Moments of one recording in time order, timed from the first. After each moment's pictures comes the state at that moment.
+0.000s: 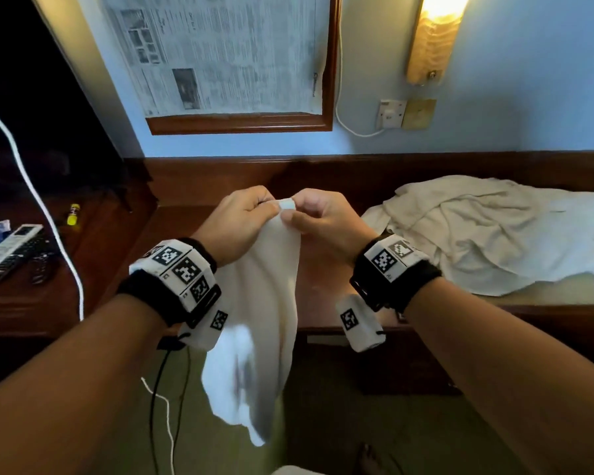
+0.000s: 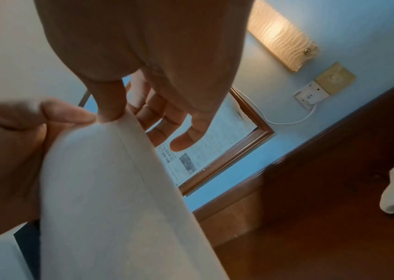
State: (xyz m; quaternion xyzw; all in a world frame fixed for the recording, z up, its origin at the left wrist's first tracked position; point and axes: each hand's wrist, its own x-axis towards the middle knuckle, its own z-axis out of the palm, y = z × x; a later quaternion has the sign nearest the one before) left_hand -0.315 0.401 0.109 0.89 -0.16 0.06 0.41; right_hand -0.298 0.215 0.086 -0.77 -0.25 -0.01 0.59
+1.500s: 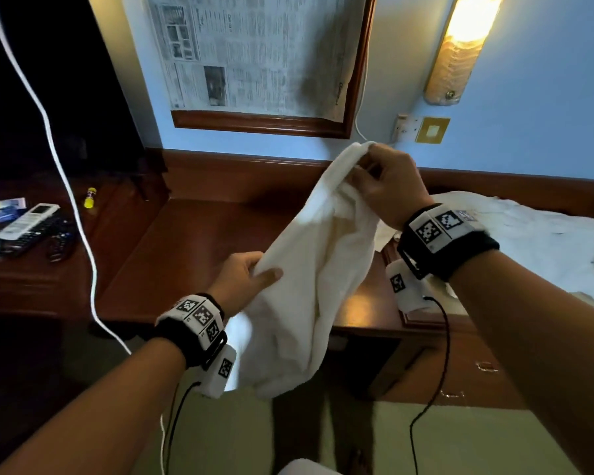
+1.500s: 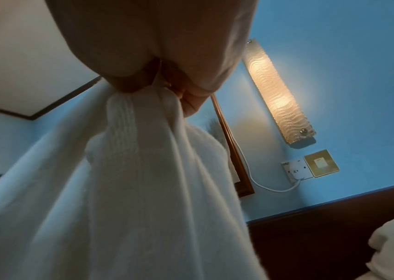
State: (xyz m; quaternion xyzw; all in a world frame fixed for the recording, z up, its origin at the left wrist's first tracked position) left_hand -0.354 0.455 -0.004 0.81 -0.07 0.00 0.58; right_hand -0.293 0.205 0.135 -0.87 -0.21 -0.23 0.39
